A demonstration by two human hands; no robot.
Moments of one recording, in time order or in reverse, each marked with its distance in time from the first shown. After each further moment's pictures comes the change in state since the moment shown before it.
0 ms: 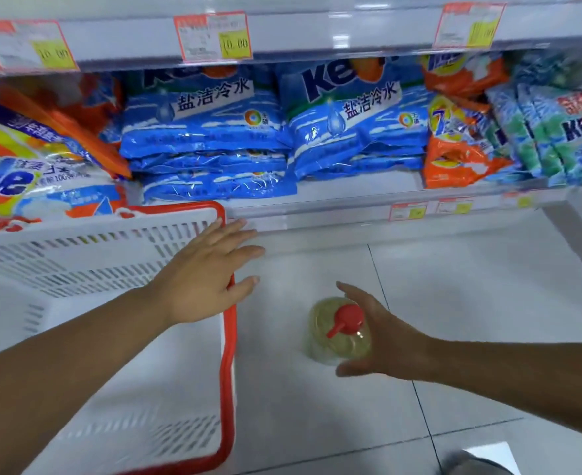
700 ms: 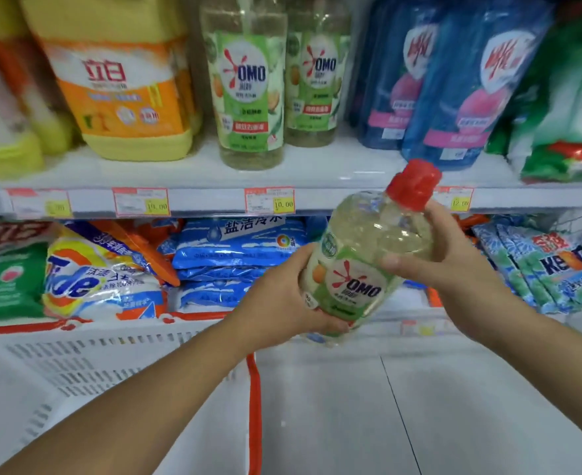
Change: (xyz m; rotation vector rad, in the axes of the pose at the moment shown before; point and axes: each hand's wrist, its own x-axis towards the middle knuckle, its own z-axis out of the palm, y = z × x) left_hand 0.068 0.042 -0.118 -0.887 0.259 -0.198; right_hand -0.028 -0.182 -0.159 0.473 0.566 -0.493
